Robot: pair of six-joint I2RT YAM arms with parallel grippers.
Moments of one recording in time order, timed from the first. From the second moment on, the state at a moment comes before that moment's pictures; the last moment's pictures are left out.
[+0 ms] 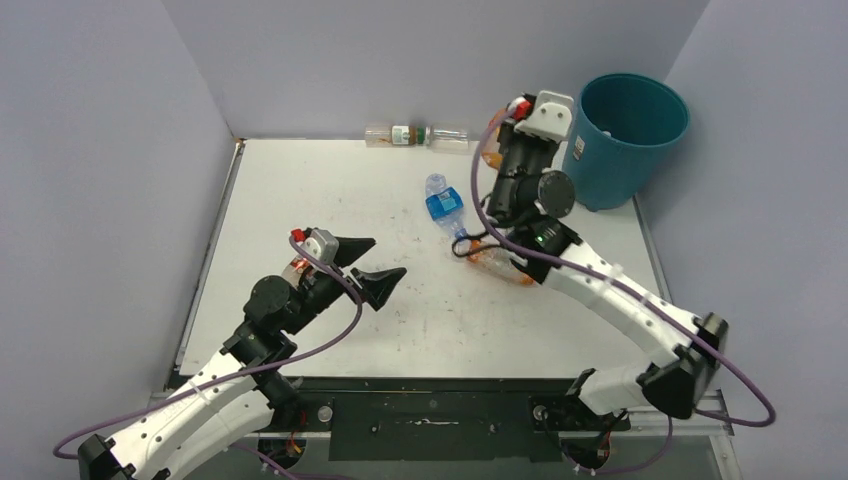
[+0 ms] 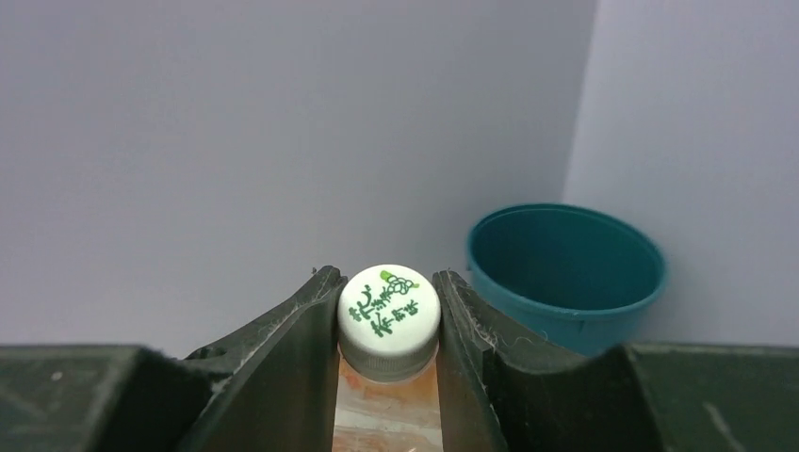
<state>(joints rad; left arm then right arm) -0.72 0.62 0.52 0.27 0.13 -0.28 0.87 1.29 1.34 0.59 1.03 -0.51</state>
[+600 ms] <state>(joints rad) -0.73 0.64 0.49 0.32 0.08 -0.28 0.38 1.83 1.76 0.98 1.12 -0.68</state>
